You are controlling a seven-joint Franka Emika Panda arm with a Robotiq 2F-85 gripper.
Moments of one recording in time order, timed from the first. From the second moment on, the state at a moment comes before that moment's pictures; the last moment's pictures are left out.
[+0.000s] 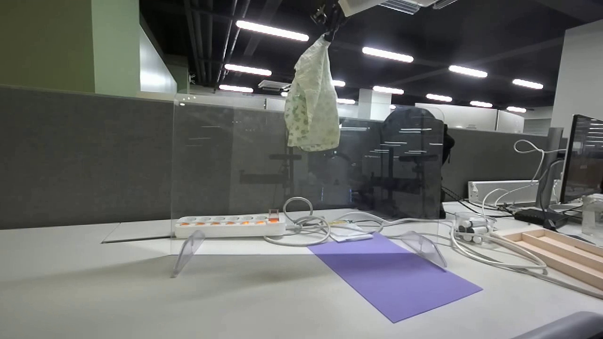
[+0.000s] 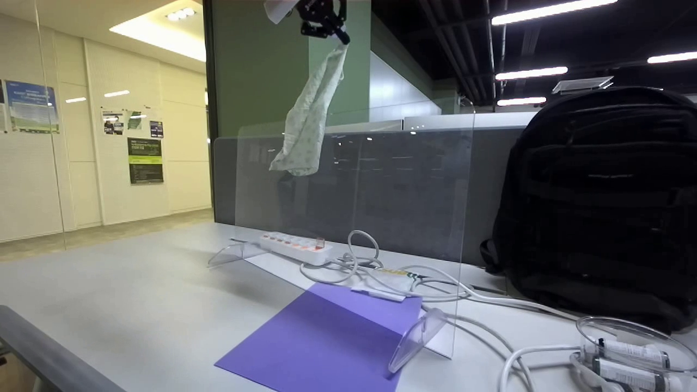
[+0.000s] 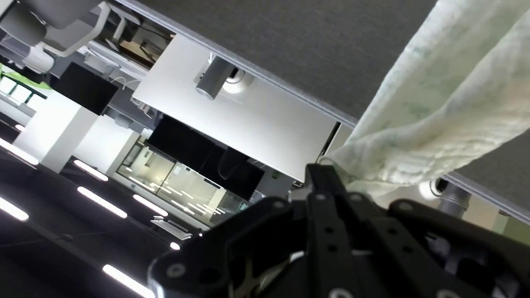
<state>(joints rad) -0.32 -0.13 0.27 -2.03 -0.97 2.90 0.53</state>
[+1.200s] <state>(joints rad) -0.34 0.06 0.28 -1.99 -1.16 2.80 0.82</state>
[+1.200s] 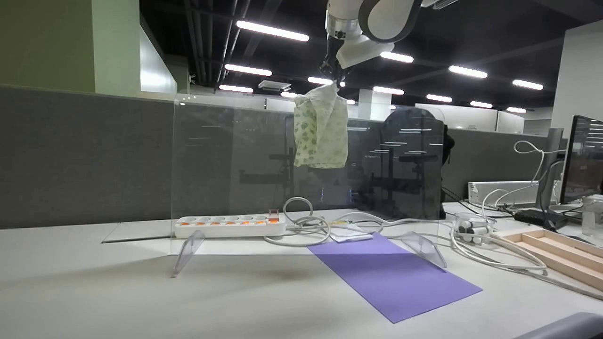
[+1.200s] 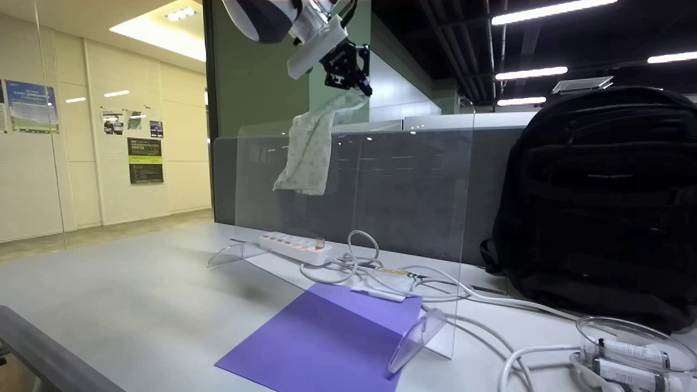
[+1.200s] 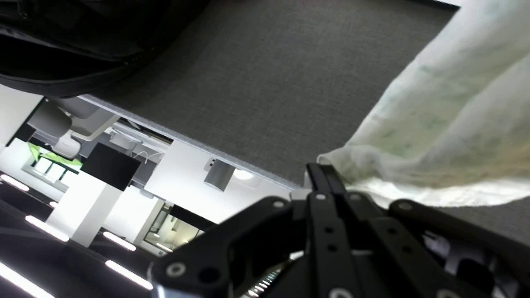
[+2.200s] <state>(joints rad) -0.34 0.10 0.28 -1.98 -1.03 2.78 0.88</state>
